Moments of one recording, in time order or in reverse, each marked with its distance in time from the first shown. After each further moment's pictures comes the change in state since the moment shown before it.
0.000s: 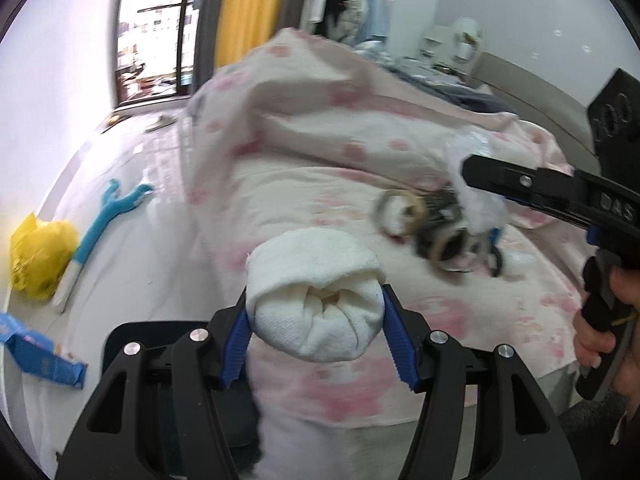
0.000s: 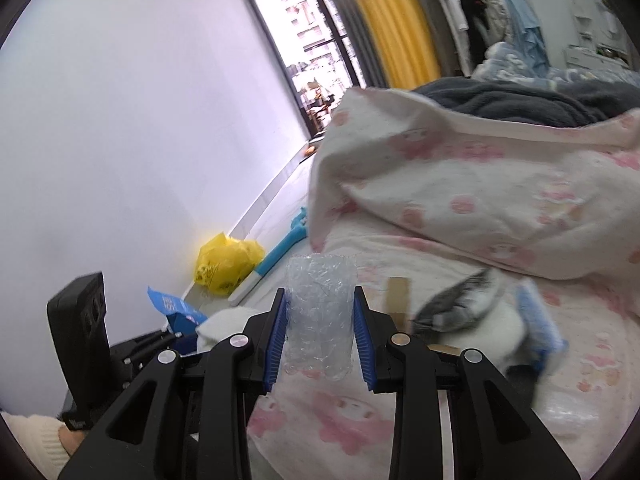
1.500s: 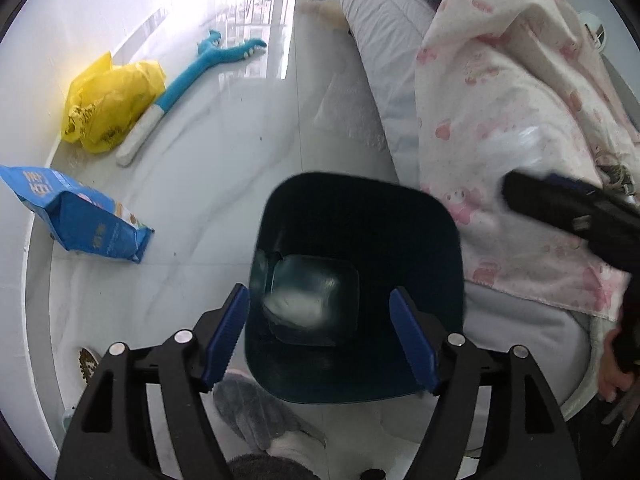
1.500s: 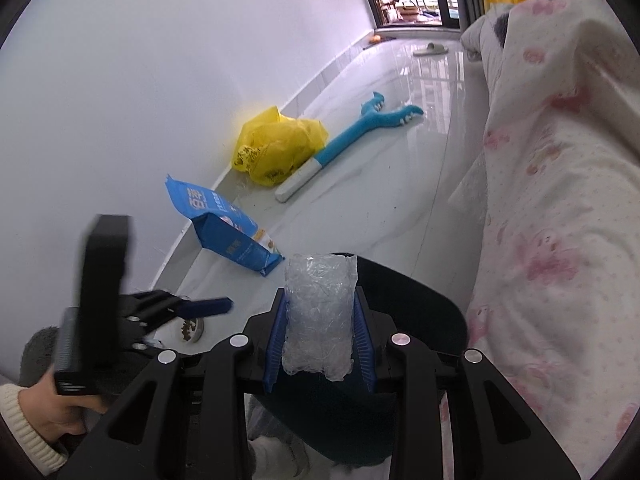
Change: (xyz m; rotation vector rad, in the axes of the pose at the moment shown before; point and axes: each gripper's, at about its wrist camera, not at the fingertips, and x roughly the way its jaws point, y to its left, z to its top) left arm 0.008 0.226 -0.083 -0.285 0.387 0.146; right arm 0.218 0.167 -0.059 -0.145 0.420 0.091
